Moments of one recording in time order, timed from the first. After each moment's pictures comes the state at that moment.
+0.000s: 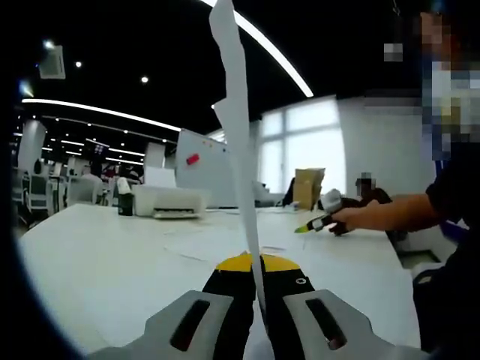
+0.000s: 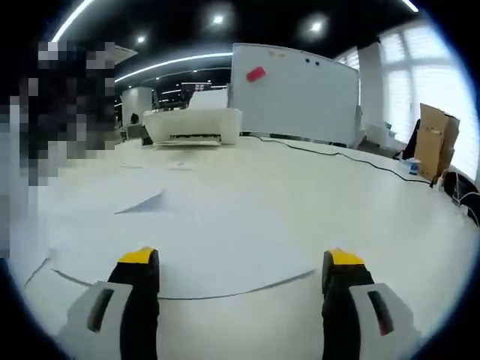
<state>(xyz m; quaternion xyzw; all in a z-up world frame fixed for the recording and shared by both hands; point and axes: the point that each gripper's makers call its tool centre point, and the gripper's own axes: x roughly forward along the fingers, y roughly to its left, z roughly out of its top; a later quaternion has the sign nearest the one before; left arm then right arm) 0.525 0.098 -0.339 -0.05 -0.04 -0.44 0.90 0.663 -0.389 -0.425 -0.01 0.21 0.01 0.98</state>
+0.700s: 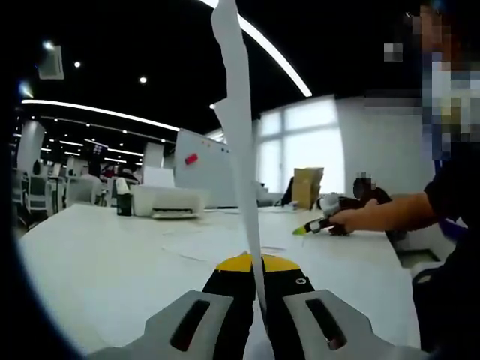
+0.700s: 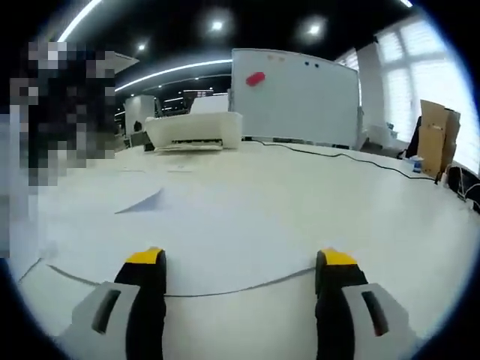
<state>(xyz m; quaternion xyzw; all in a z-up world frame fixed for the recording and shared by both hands) 0.524 0.098 -0.339 -0.05 -0.04 -0.44 0.89 0.670 -0.392 -0.435 0.00 0.19 0.02 0.98</state>
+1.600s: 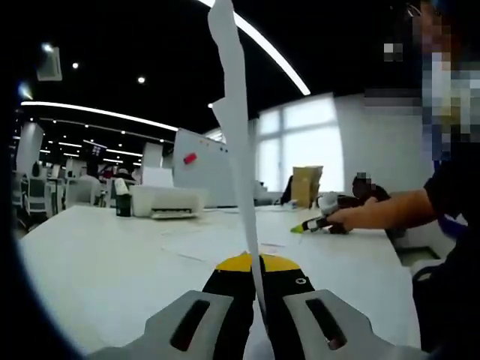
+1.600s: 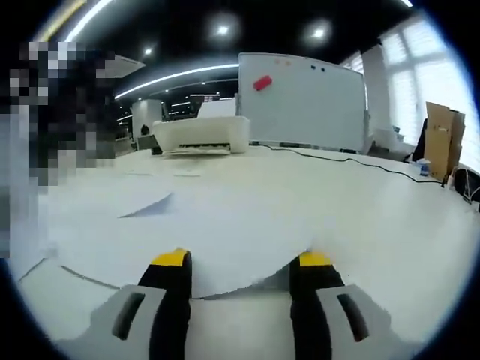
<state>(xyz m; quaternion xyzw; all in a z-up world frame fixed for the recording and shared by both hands) 0.522 0.094 -0.339 -0.04 -0.04 -0.45 0.89 0.664 -0.365 -0.420 0.00 0.17 0.05 0.98</state>
